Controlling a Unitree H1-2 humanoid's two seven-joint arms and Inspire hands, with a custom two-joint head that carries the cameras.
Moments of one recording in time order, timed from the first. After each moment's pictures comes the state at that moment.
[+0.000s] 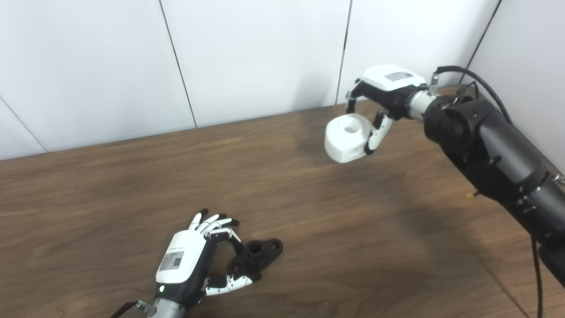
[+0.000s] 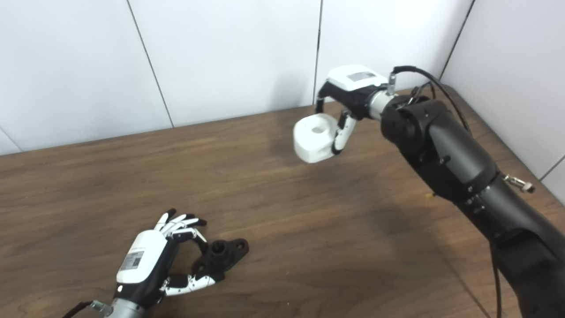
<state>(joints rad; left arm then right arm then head) -0.01 0.26 -0.43 -0.13 0.82 -0.06 0.00 -0.61 -0.72 0.32 -0.23 -0.76 0.34 0.64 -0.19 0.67</state>
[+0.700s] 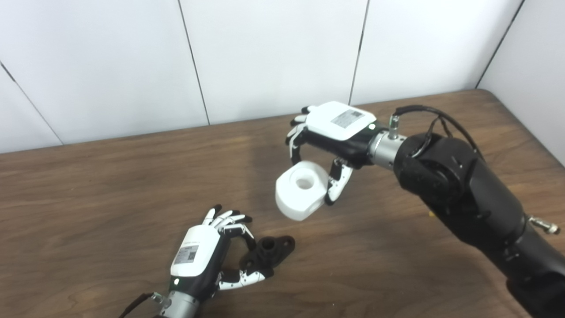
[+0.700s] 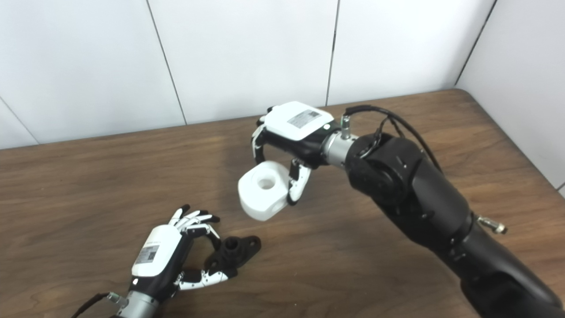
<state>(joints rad) -0.01 0.23 -0.44 -0.12 0.84 -0.04 0.01 -0.56 -0.53 0.38 -0.50 -0.81 0.26 0.82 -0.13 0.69</state>
